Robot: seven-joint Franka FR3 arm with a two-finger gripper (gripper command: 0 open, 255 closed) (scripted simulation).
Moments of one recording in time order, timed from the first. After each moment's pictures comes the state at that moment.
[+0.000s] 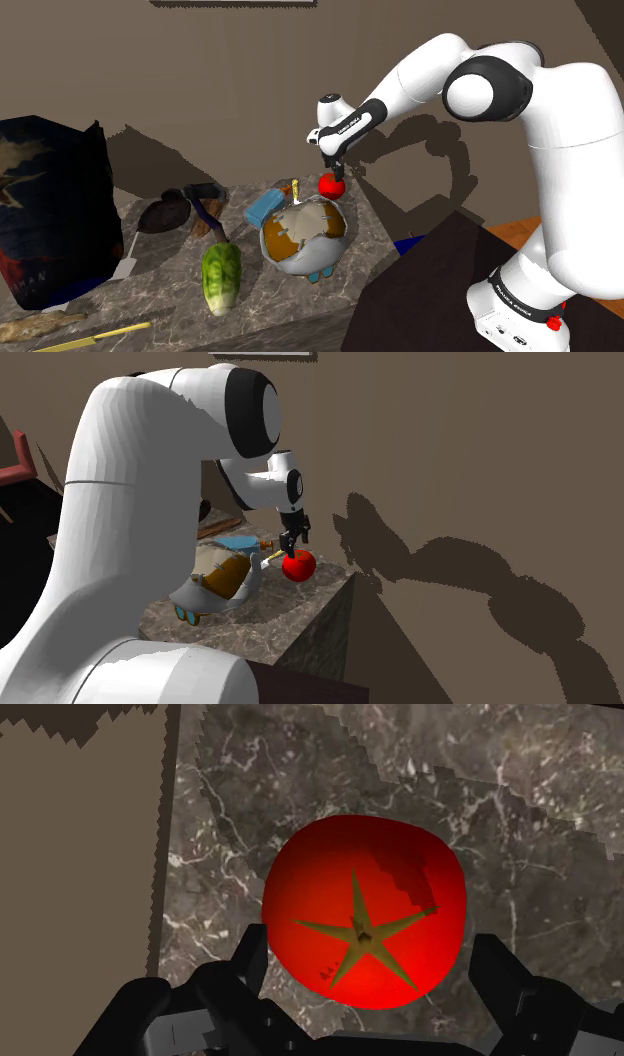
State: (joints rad) arm 0.15 0.66 -0.10 -1.79 -0.12 2.42 -1.15
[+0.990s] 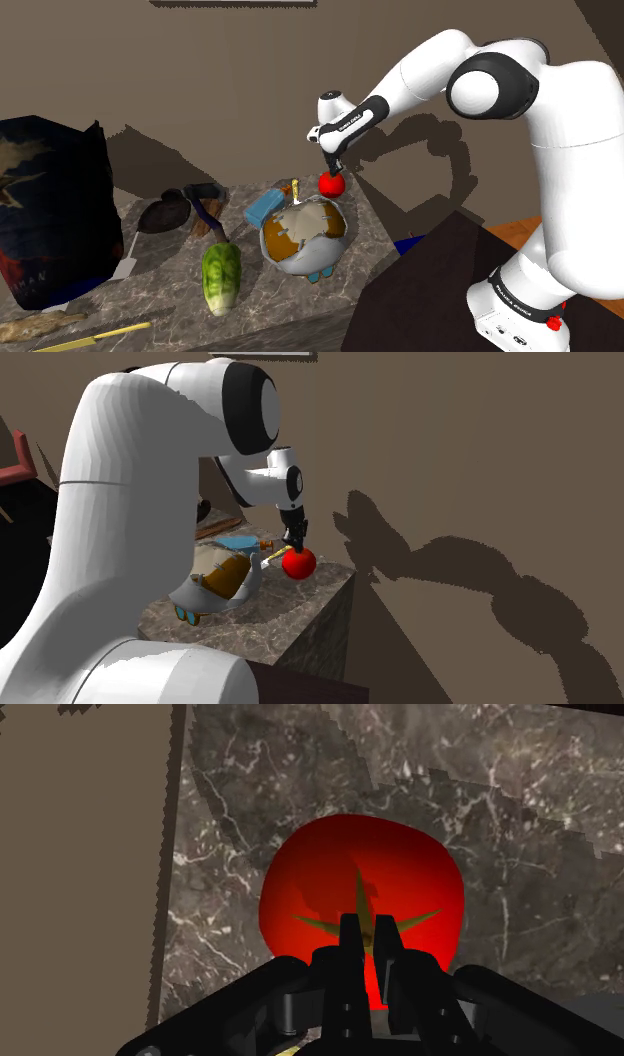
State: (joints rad) arm 0.15 0.64 -0.10 -1.80 -0.12 2.41 -1.15
